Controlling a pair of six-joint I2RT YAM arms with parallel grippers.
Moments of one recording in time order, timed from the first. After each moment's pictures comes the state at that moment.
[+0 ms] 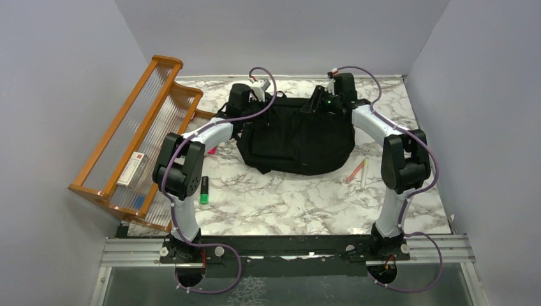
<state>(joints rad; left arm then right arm) -0.40 1.91 1.32 0.13 0.53 -0.30 0.26 1.93 1.46 -0.17 -0.35 0.53</state>
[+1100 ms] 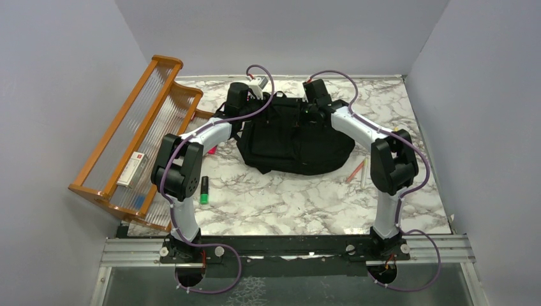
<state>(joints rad) -0.38 1.89 1.30 0.16 0.51 -0.34 0.46 1.97 1.55 -0.40 -0.06 0.45</state>
